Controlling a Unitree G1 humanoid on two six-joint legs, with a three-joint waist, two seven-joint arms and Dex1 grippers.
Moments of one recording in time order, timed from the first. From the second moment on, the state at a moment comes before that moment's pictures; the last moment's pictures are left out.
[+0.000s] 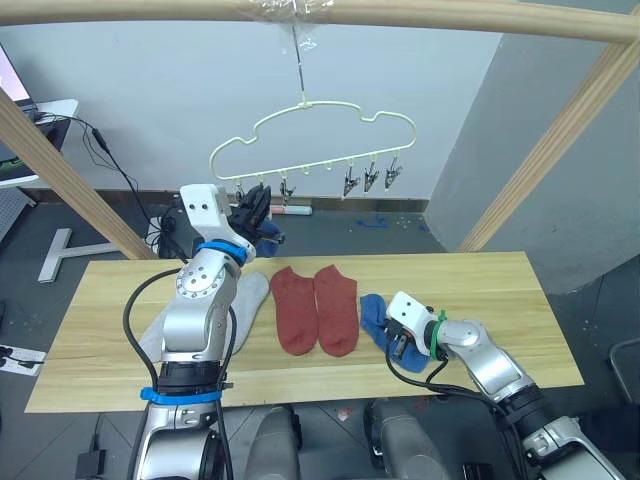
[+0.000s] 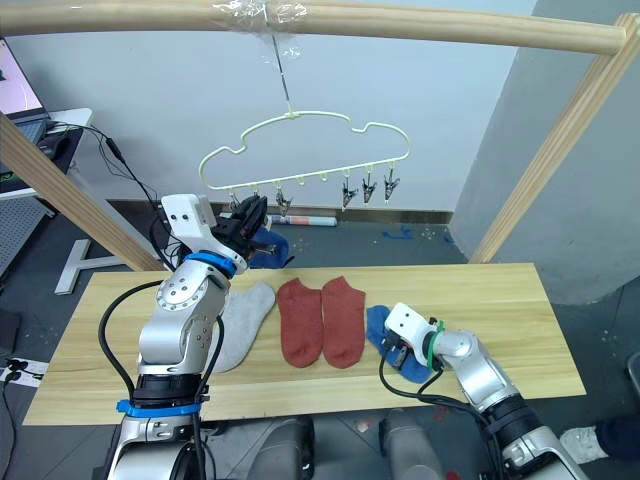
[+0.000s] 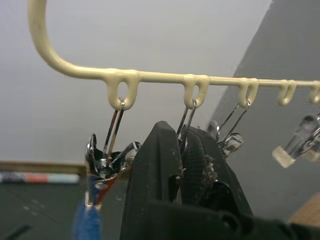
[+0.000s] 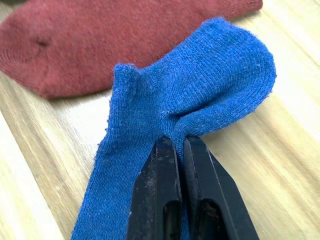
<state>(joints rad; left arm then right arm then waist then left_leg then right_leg) -0.45 0.24 0.17 -0.05 -0.32 0.33 -0.28 -0.31 -0.43 0.38 0.21 -0.12 0.29 0.72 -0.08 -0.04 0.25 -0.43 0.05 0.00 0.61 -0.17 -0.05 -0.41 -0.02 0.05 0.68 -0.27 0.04</state>
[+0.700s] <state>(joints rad) -0.56 0.35 0.52 -0.05 -1.15 1.03 -0.19 -0.66 -0.11 0.28 -0.04 0.25 0.68 0.80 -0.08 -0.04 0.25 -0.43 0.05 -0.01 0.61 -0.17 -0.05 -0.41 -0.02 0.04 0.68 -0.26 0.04</state>
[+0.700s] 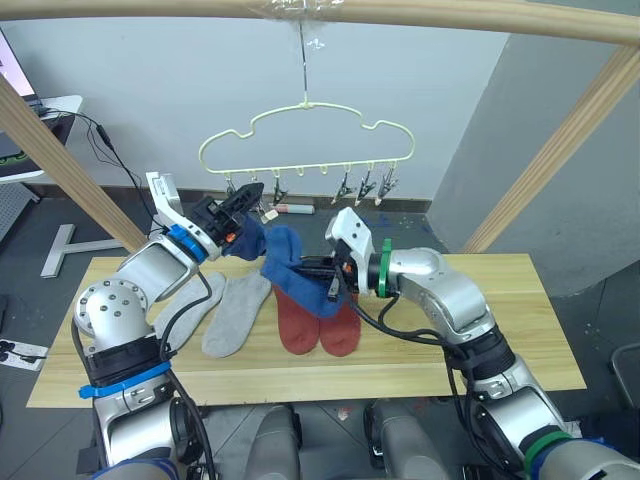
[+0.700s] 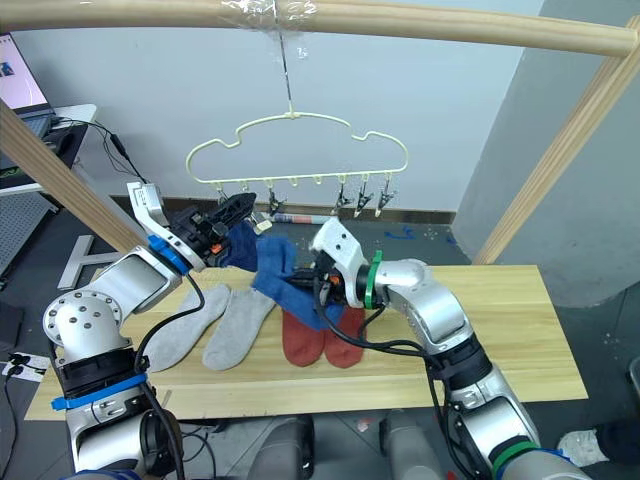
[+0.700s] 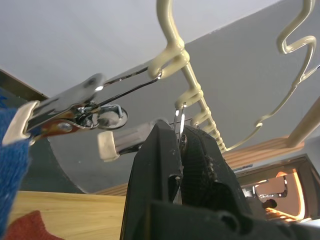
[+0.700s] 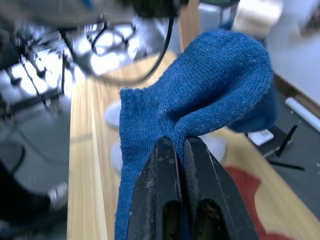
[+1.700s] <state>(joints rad) -0.56 0.35 0.51 -0.07 -1.29 1.00 -0.10 -0.69 0.00 0.13 -0.04 0.49 0.94 0.64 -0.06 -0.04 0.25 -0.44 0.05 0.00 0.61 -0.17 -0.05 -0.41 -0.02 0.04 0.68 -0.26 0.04</state>
